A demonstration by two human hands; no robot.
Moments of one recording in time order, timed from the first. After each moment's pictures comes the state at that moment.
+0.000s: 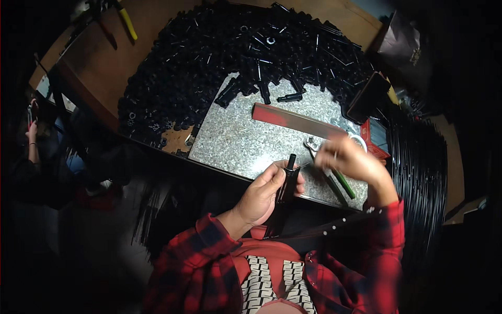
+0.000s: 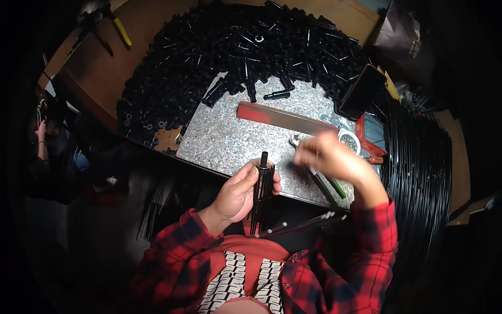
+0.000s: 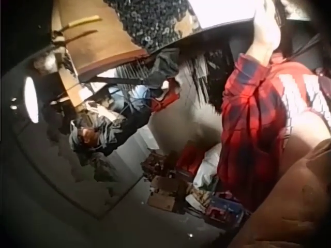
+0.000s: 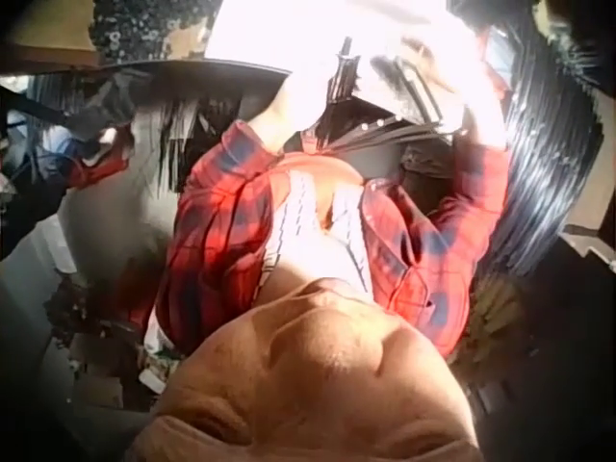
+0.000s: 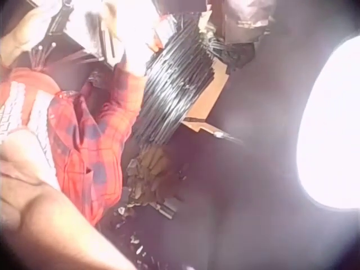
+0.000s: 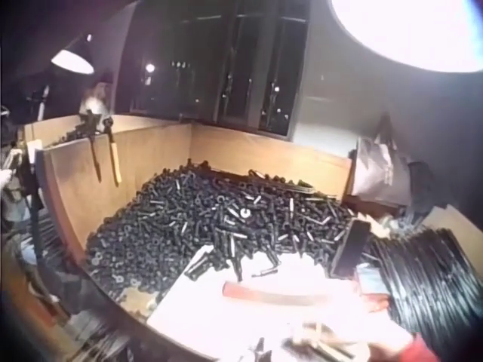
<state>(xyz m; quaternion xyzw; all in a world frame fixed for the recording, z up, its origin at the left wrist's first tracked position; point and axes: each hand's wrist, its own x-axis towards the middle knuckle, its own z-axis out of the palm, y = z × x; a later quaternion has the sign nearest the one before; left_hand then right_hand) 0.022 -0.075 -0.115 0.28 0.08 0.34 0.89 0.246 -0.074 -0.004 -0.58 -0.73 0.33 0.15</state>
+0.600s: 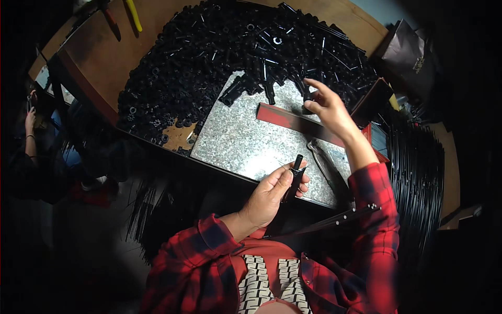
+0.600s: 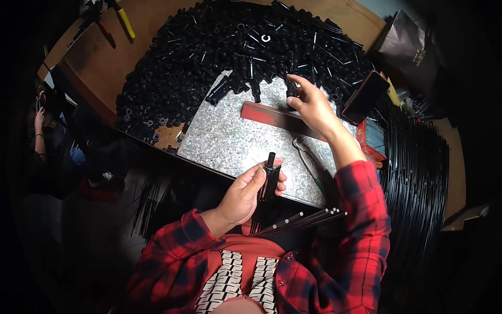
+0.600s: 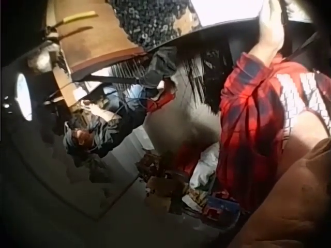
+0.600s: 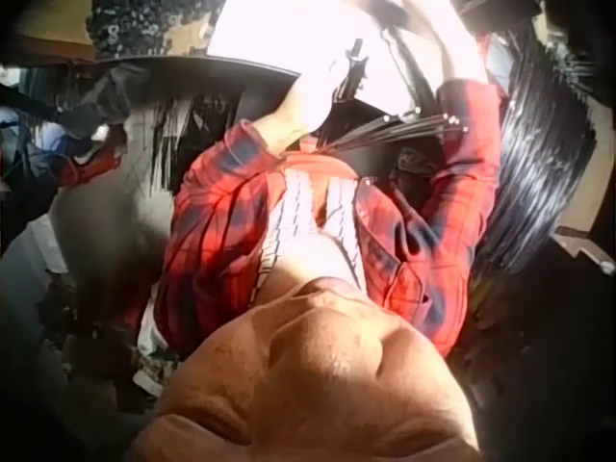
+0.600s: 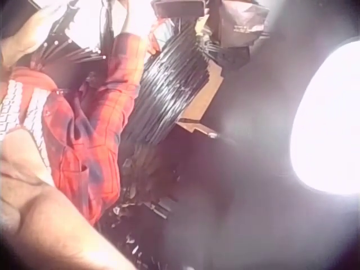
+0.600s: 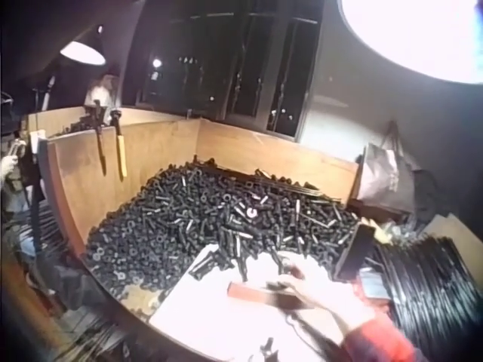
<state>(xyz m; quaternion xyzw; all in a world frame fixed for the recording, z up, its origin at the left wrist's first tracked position) 0.030 -0.079 -0.110 0.34 0.11 0.36 0.86 0.246 0.023 -0.043 -0.61 -0.72 0.12 0.31</state>
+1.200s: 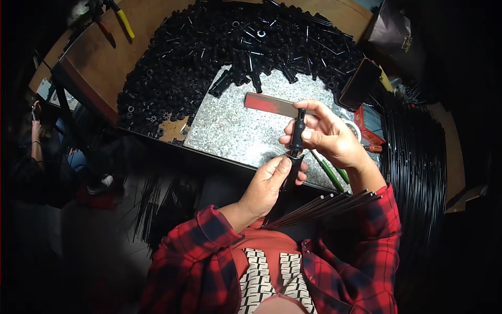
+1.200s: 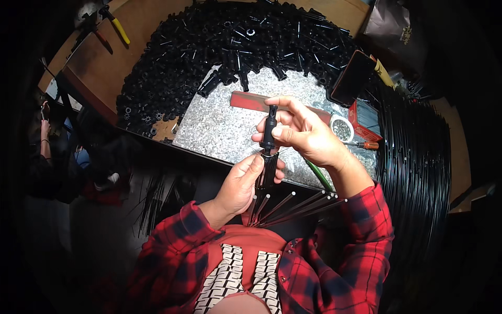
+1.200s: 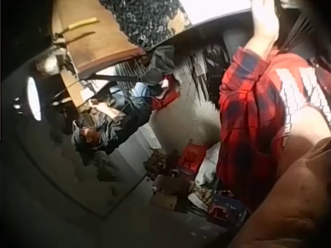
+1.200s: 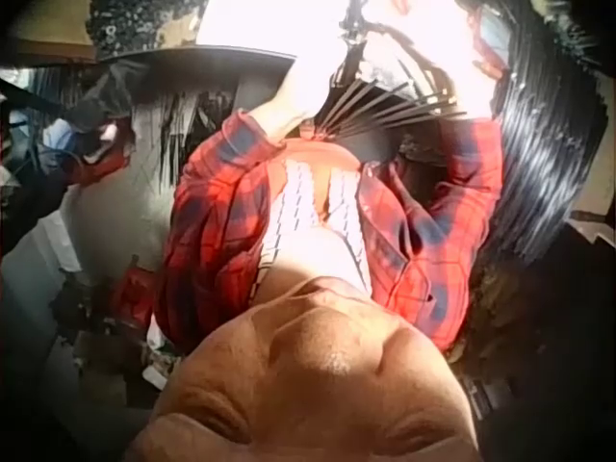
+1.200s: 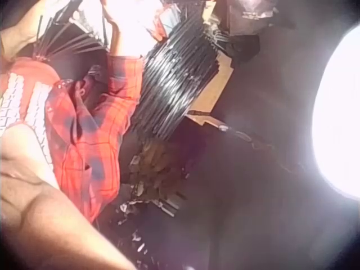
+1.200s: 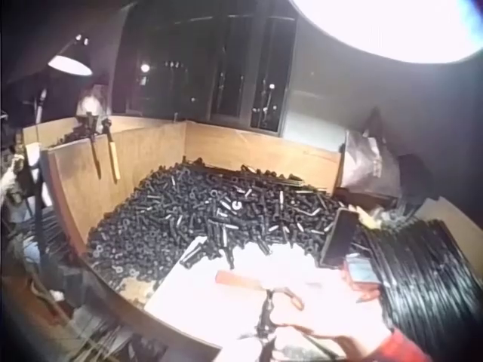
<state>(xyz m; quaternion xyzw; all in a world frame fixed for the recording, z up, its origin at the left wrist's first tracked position) 0.042 -0.101 -0.098 0.39 0.15 0.37 0.83 0.216 -0.086 -0.009 -0.39 -0.47 0.64 0.46</state>
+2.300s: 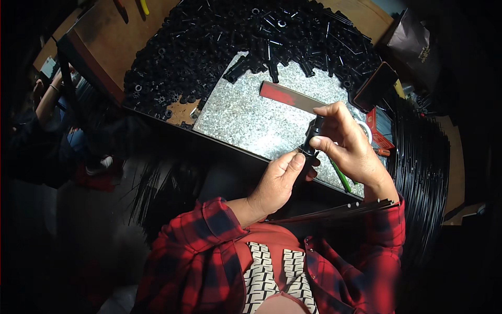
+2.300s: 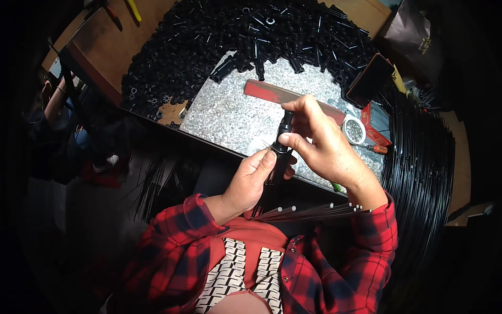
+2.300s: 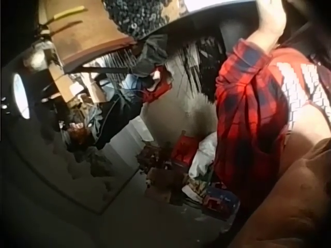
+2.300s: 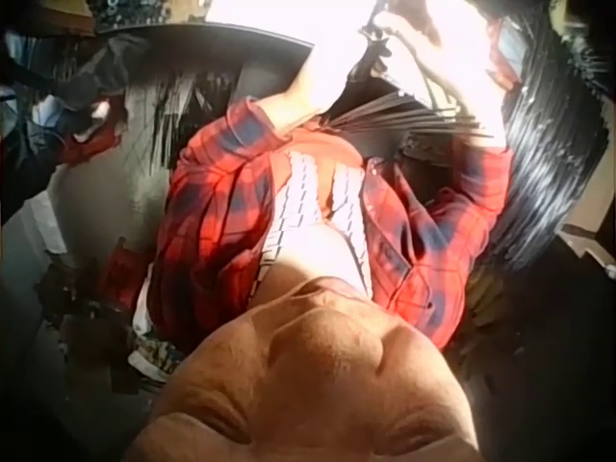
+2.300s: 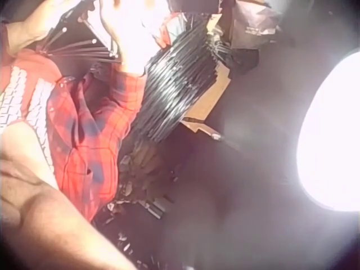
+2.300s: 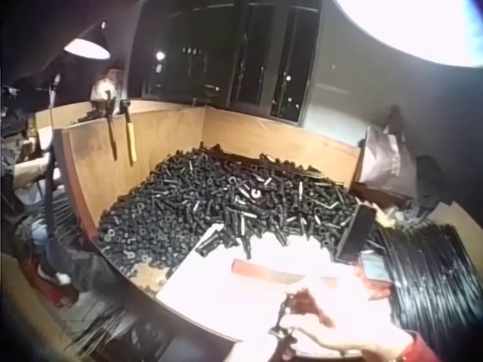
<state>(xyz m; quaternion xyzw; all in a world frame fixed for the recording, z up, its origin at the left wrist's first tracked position) 0.034 -0.102 -0.096 0.47 0.17 0.38 0.78 0.192 -0.099 0.010 -0.57 -0.68 0.34 0.32</state>
